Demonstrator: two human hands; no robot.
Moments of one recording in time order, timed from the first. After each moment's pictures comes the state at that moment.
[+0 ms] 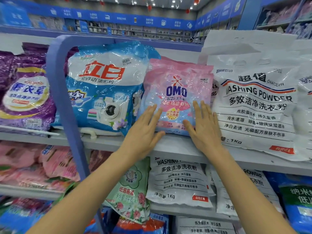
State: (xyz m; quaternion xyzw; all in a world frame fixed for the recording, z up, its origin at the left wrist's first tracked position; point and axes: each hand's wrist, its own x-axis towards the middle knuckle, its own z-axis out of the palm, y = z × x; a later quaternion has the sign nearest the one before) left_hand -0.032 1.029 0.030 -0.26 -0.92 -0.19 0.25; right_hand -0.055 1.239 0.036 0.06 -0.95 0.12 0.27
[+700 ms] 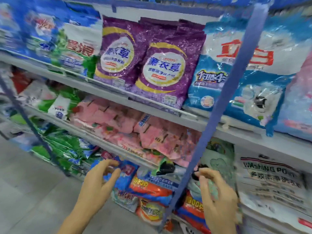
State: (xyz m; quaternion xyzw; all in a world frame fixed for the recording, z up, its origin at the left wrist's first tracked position) left_hand 0.158 0.695 -0.111 0.15 -0.87 -0.43 0.21; right_hand 0.094 0.966 -0.080 0.17 -0.84 0.47 0.22
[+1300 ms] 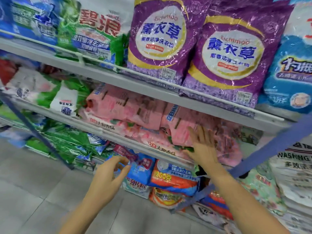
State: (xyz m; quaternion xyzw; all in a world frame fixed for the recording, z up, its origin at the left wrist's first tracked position) left_hand 0.130 0.544 -0.148 0.10 -0.89 -0.44 0.09; right_hand -0.052 0.810 -0.162 0.19 -0.98 -0.06 0.06
